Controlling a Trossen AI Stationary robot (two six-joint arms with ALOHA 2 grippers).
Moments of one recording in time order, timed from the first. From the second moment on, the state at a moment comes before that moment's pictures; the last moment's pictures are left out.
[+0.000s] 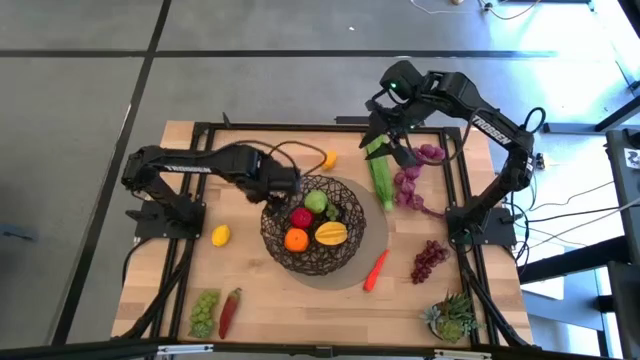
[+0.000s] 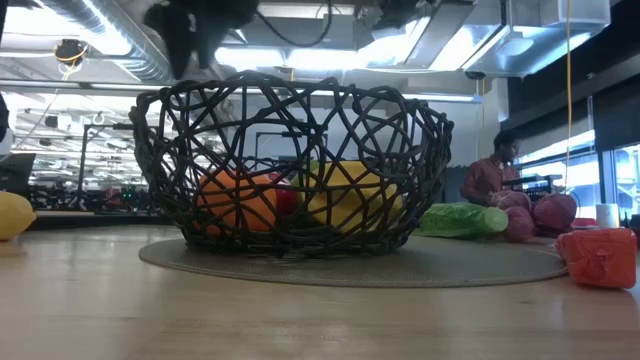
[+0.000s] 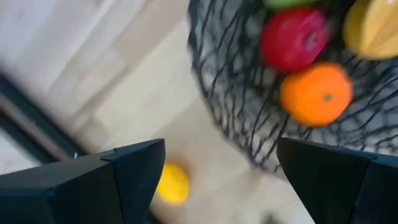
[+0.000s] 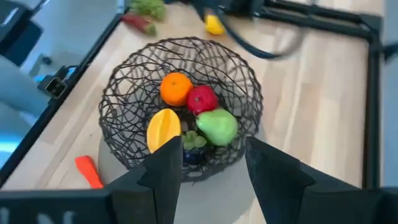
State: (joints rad) left arm -0.02 1.60 1.63 -1.49 -0.15 -0.89; right arm -0.48 1.63 1.98 -1.32 -0.61 -0.63
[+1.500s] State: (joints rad) left arm -0.52 1.39 1.19 -1.56 -0.03 -1.51; right arm -0.48 1.49 1.98 -1.30 -0.43 -0.34
